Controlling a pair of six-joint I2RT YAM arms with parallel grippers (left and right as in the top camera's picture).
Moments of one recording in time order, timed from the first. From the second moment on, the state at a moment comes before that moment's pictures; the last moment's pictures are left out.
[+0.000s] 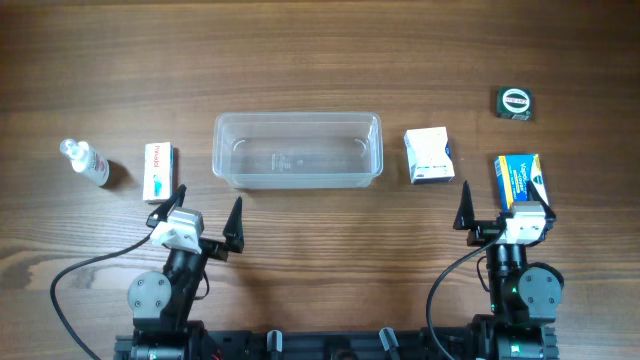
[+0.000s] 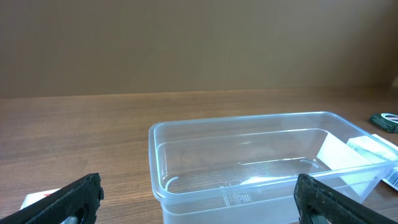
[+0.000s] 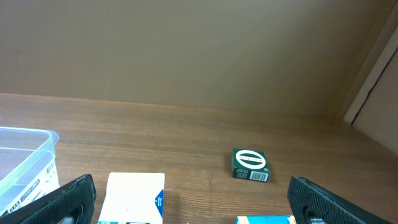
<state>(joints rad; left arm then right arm) -0.01 0.01 0.01 -0.05 0.23 -0.06 -0.06 0.02 0.01 0.00 -0.02 -0.10</state>
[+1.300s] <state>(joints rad) -0.01 0.01 0.01 -0.05 0.23 -0.06 -0.06 0.02 0.01 0.00 -0.02 -0.10</state>
